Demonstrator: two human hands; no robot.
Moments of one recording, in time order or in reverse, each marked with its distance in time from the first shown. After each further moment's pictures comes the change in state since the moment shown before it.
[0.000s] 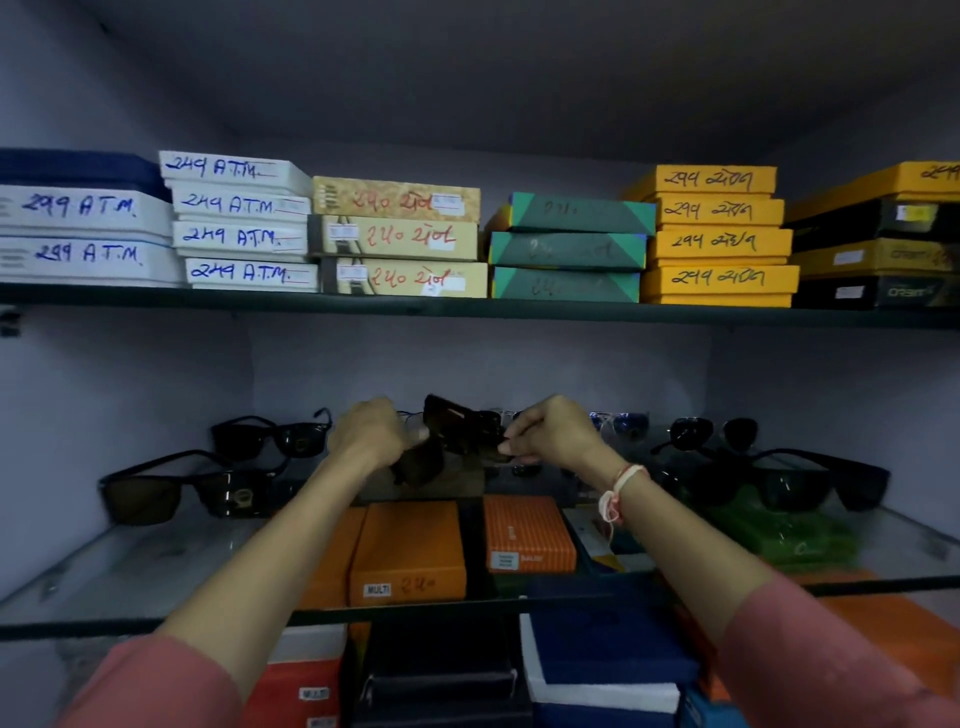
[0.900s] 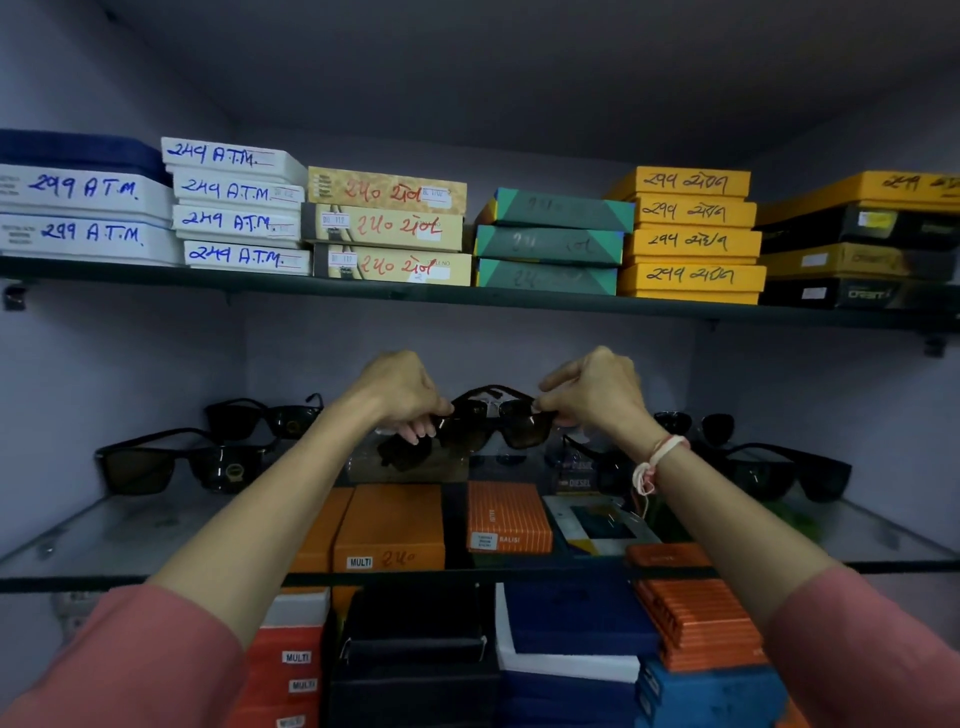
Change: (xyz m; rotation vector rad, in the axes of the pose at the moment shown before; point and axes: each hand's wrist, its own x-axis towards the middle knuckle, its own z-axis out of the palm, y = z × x) left_hand -0.021 0.040 -0.022 -0.291 -0.151 0.227; right_hand -0.031 -0.016 -0.056 -0.198 0.309 -0.062
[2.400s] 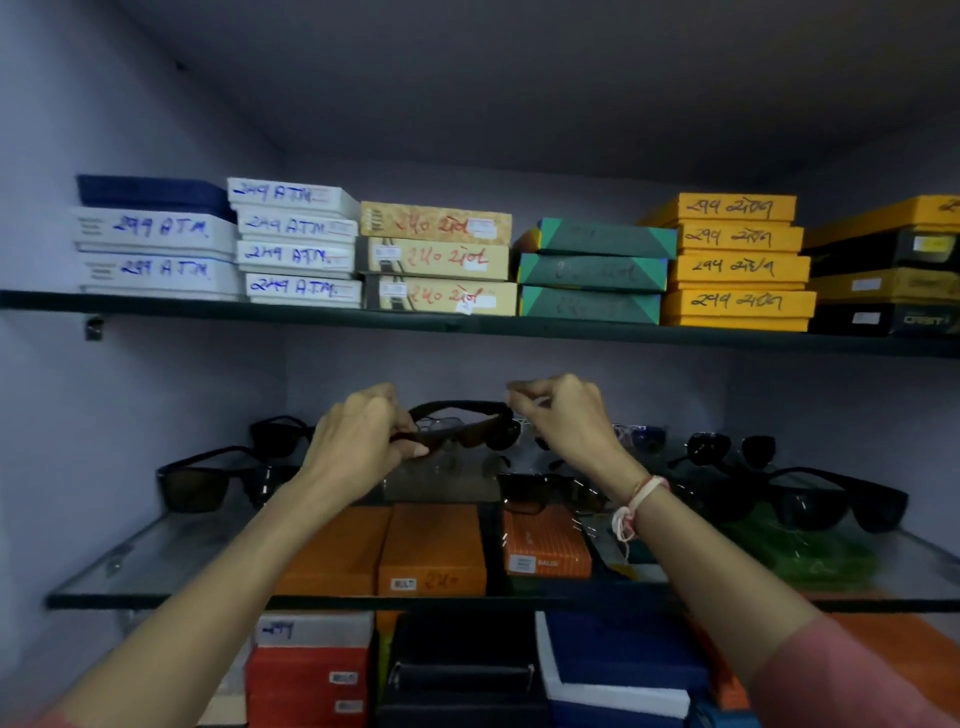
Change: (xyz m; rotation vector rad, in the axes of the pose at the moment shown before) left_hand -0.047 -0.056 -0.024 0.493 0.440 0.247; right_hand -0.016 -0.043 0.042 0.072 -0.048 -0.239
